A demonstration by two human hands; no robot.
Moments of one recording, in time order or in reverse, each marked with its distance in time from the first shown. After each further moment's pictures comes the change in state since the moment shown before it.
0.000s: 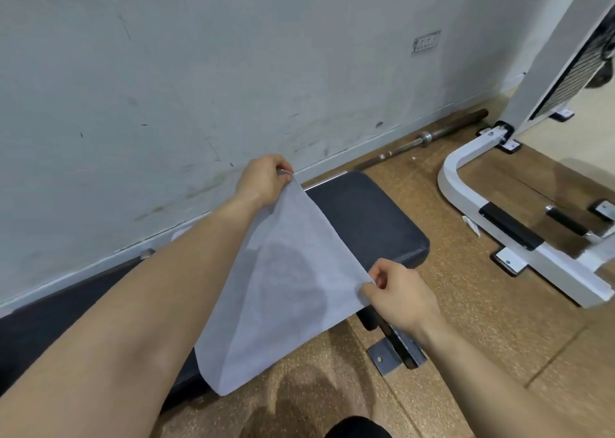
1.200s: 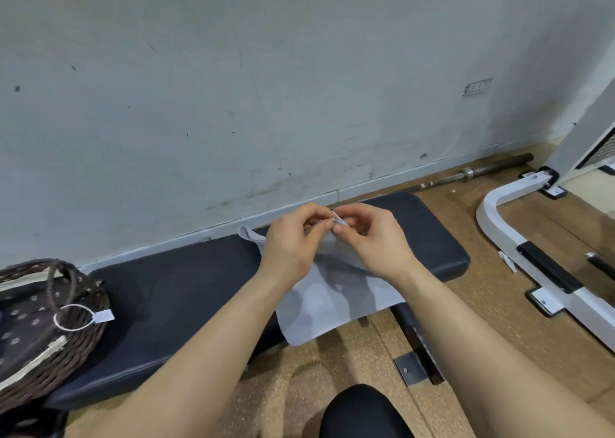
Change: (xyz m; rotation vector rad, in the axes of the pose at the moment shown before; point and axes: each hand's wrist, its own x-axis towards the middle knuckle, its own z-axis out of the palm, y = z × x) left_hand -0.227 0.014 -0.093 -0.521 0.207 0.129; right_hand -0.049 -0.161 -0.004 0.437 0.022 -0.581
